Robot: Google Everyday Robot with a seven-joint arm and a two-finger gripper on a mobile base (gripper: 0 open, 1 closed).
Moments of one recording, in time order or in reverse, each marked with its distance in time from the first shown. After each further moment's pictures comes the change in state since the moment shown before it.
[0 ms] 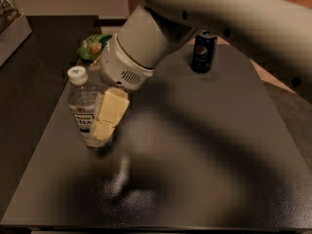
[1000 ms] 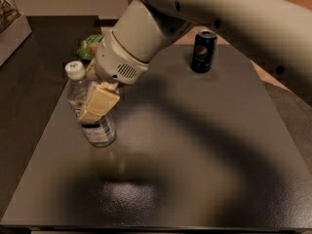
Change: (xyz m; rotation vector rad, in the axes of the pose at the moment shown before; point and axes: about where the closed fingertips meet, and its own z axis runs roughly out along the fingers) arm -0.012 -0.003 0.004 -0.066 -0.036 -0.019
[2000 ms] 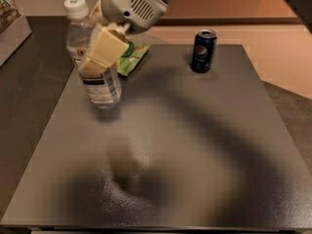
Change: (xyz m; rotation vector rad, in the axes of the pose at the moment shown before) arm -0.048 -0.013 -0.091 0.086 -0.030 -0.034
